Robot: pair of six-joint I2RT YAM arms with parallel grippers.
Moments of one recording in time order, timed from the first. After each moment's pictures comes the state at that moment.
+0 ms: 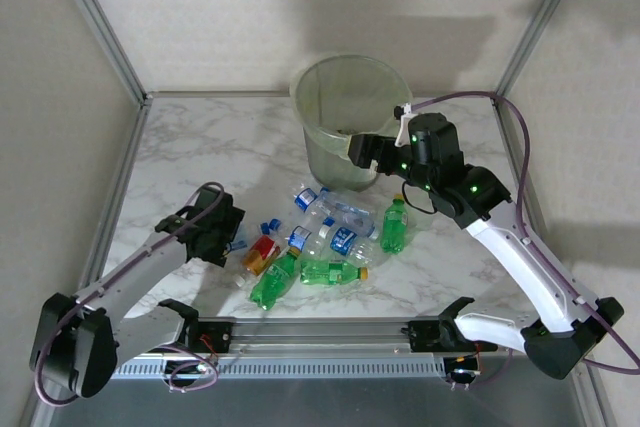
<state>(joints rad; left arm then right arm) -0.35 1.09 0.60 -0.63 -0.05 -1.58 0.65 1.15 1.33 -0.65 0.03 0.54</state>
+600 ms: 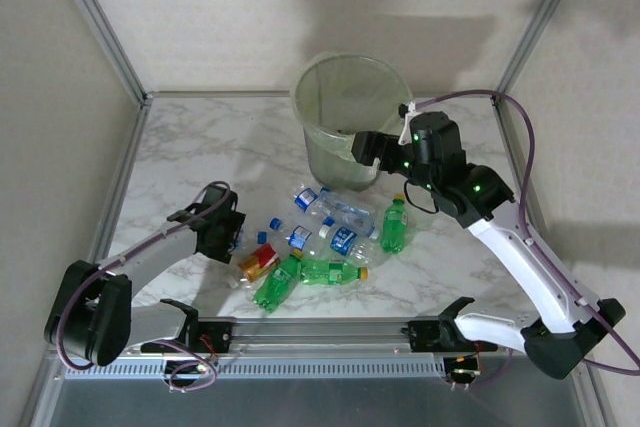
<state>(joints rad) -0.31 1.24 0.58 -0.52 -0.04 -1.60 0.65 1.15 1.35 -0.68 0.07 0.56</state>
